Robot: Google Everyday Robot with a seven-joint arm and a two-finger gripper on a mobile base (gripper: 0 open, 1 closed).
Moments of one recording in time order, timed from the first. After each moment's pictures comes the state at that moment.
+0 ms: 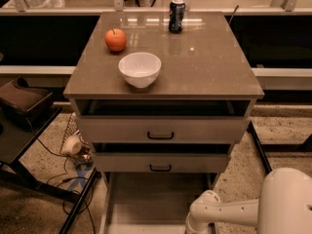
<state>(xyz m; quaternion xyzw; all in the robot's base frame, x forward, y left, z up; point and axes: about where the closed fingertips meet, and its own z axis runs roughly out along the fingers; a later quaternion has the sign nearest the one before) 0.376 -0.151 0.155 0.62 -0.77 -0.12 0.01</state>
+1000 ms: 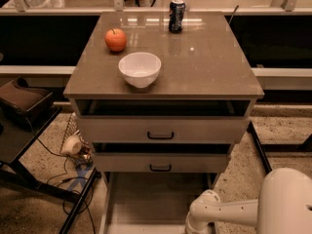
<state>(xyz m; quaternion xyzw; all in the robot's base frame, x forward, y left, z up) 0.371 -0.150 0.151 0.62 -0.77 -0.13 0.01</state>
